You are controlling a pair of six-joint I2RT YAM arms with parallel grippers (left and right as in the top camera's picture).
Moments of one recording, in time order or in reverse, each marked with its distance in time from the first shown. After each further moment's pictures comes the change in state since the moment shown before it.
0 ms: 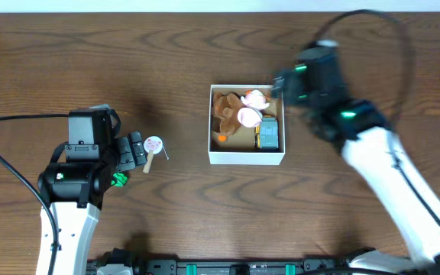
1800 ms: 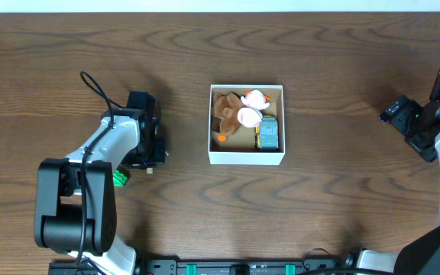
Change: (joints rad) left arm -0.077 0.731 0.014 0.152 0.097 0.076; right arm -0.653 0.087 -0.012 -0.392 -0.169 -0.042
